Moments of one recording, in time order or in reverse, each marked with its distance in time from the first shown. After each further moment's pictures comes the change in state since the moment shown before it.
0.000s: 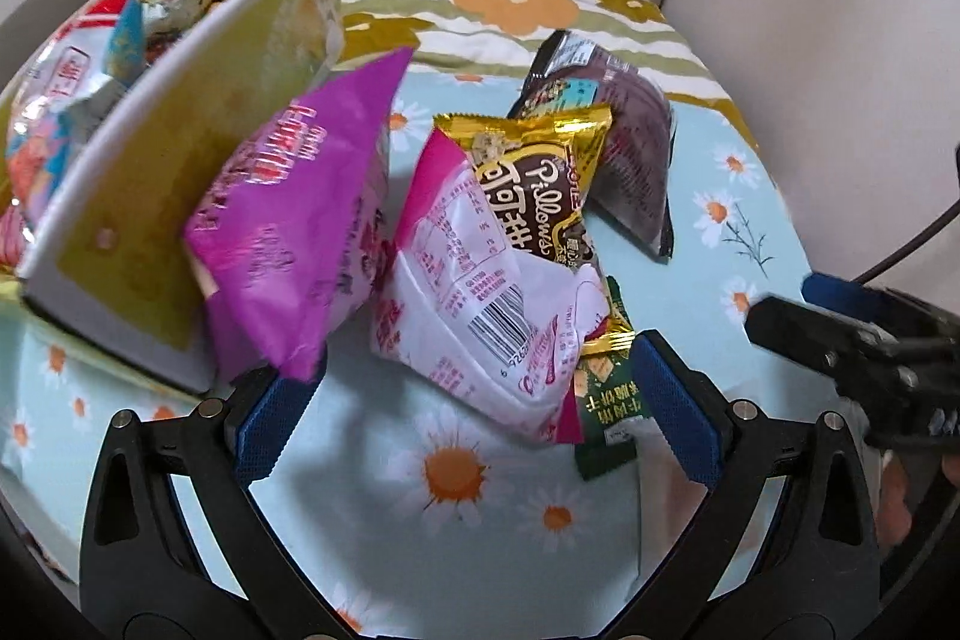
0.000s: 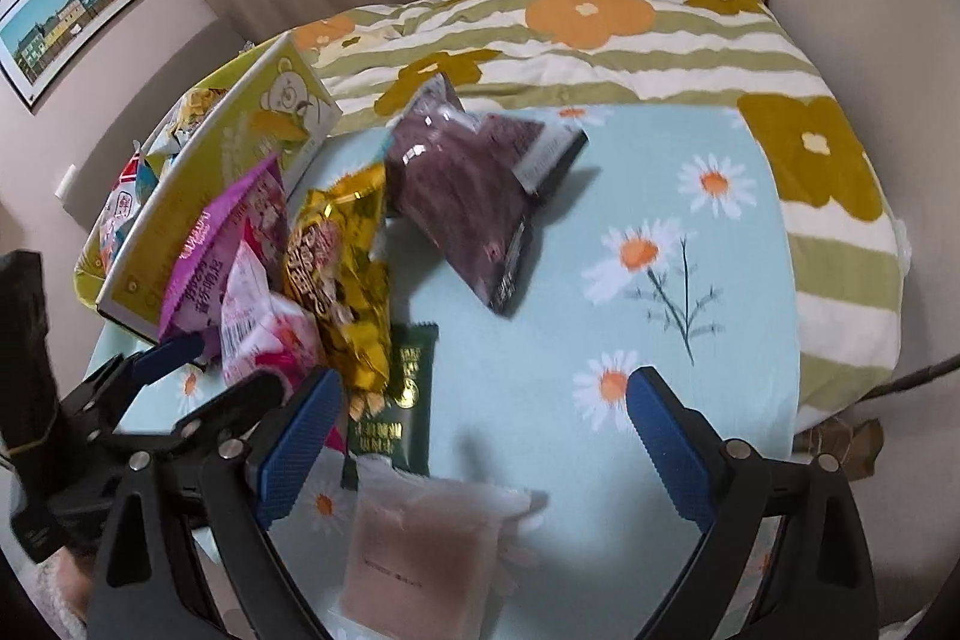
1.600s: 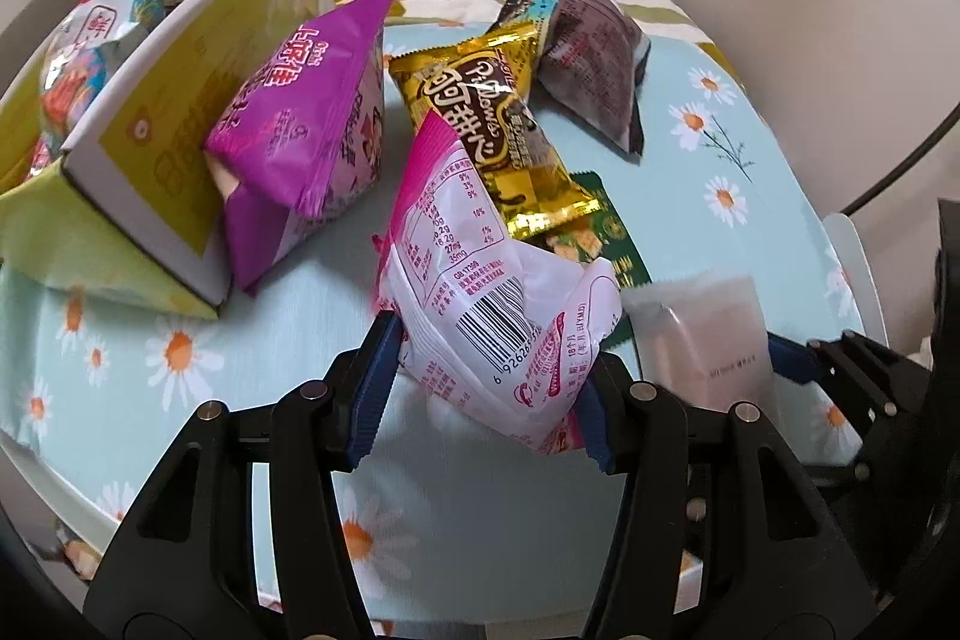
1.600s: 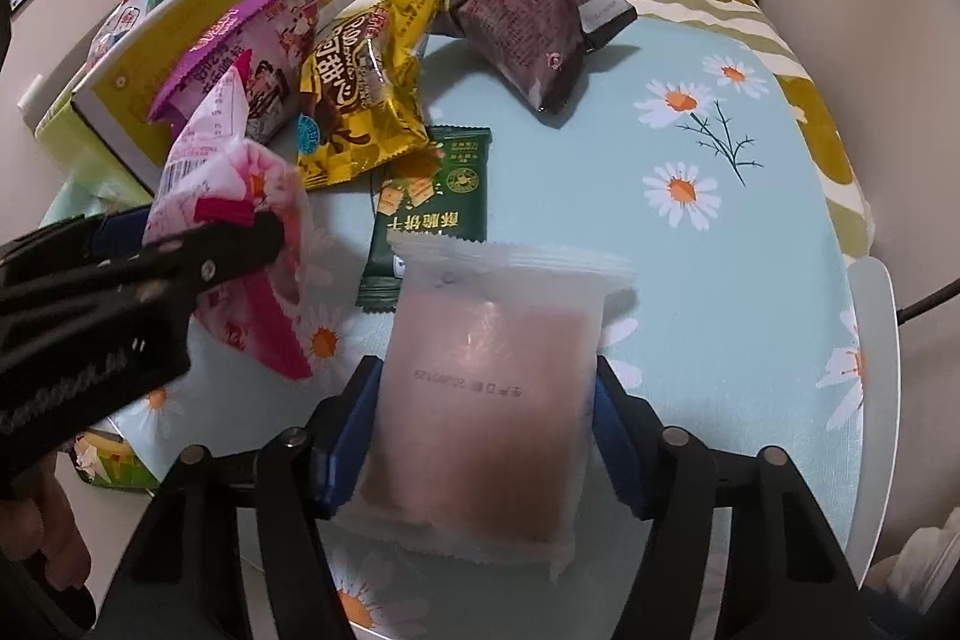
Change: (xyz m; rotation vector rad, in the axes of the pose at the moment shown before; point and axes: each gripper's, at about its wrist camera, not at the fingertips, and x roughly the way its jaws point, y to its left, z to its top) left arm -0.031 -0.003 -0.039 0.084 0.073 0.008; right arm 0.021 0.057 -0.083 -0.086 0.092 -0.153
